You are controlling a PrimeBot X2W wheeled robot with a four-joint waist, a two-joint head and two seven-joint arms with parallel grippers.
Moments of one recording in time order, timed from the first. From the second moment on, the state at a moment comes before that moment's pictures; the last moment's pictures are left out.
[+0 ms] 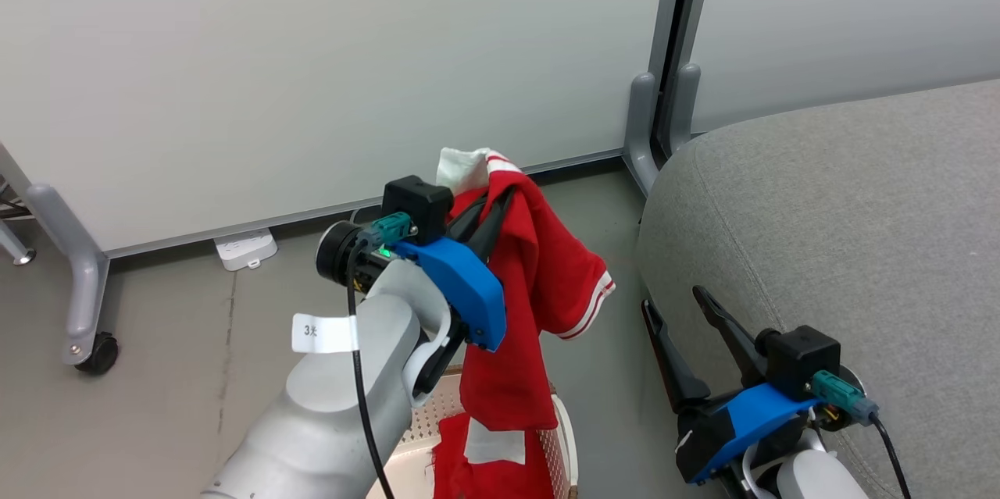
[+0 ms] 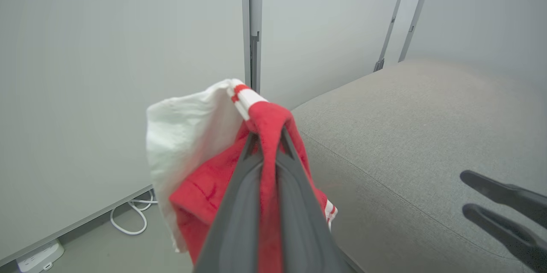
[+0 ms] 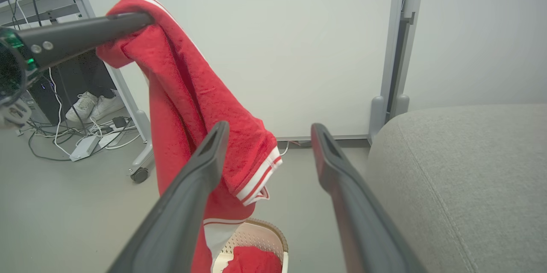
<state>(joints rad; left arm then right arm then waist) -0.72 0.05 -0.77 0.80 -0.66 -0.12 -0.16 -0.19 -0.05 0.20 0.33 0.21 0.13 -0.14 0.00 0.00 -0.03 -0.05</state>
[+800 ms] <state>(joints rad) -0.80 0.05 -0.99 0.76 -0.85 -0.06 -0.18 -0.22 -0.05 0.30 0.32 0.24 0.13 -0.11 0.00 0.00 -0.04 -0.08</state>
